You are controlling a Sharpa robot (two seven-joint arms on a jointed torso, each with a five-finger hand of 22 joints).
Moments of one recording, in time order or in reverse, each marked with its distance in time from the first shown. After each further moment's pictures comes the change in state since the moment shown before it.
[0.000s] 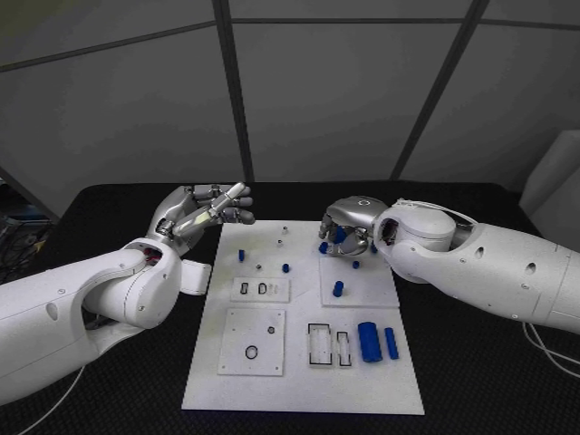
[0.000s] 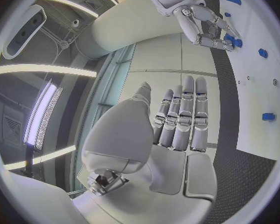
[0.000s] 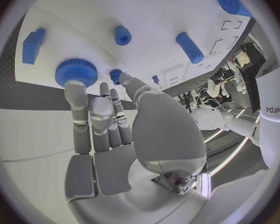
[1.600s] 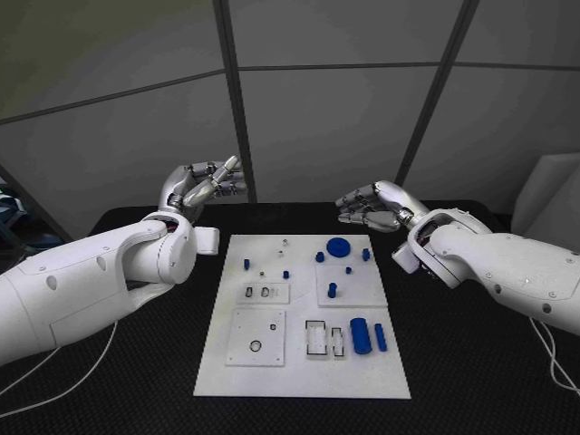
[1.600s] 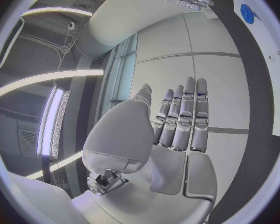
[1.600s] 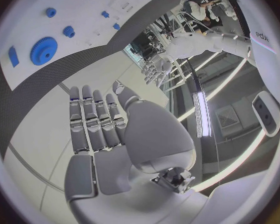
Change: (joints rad) left arm 0.002 0.124 0.000 -0.253 0.086 -0.061 0.051; left_hand 0.000 0.019 0.031 0.002 0.000 -0.025 0.000 0.046 0.003 -0.030 0.003 0.059 0.001 -0.045 0.014 0.029 -0.054 0.000 -0.024 0.011 -0.023 -0.010; right arm -0.075 -0.053 -0.001 -0.091 0.787 -0.237 0.359; right_hand 0.042 0.203 -0.195 -0.114 0.005 -0.166 0.067 0.041 -0.001 -0.241 0.103 0.060 -0.011 -0.460 0.154 -0.980 -0.863 0.017 -0.384 0.161 -0.833 -0.651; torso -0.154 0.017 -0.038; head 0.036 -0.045
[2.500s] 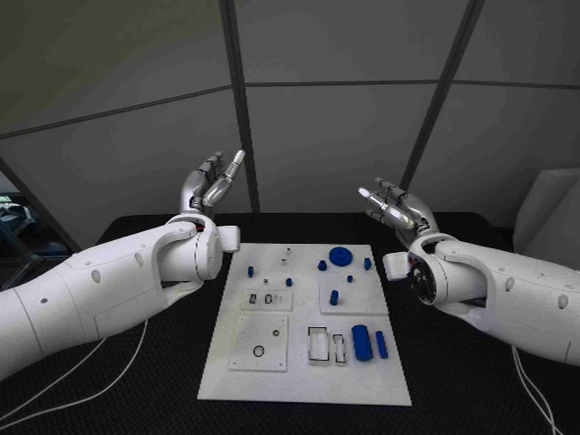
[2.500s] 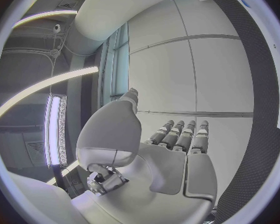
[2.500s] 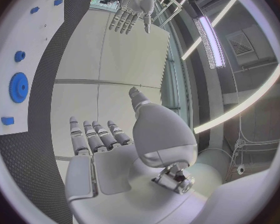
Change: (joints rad) left arm -0.002 0.127 -0.001 -0.094 0.043 -0.203 0.010; left_hand -0.245 -0.063 0.025 0.063 -0.004 -0.766 -0.082 -0.135 -0.045 -0.888 0.058 -0.155 -0.046 -0.949 0.114 -0.217 -0.140 -0.001 -0.785 0.070 -0.395 -0.173; right arm -0.048 -0.014 -0.017 0.085 0.810 -0.181 0.142; right_hand -0.231 0.035 -0.101 0.156 -0.001 -0.676 -0.080 -0.090 -0.042 -0.748 0.054 -0.105 -0.035 -0.798 0.082 -0.126 -0.044 -0.117 -0.519 0.026 -0.232 -0.087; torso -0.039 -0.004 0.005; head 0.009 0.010
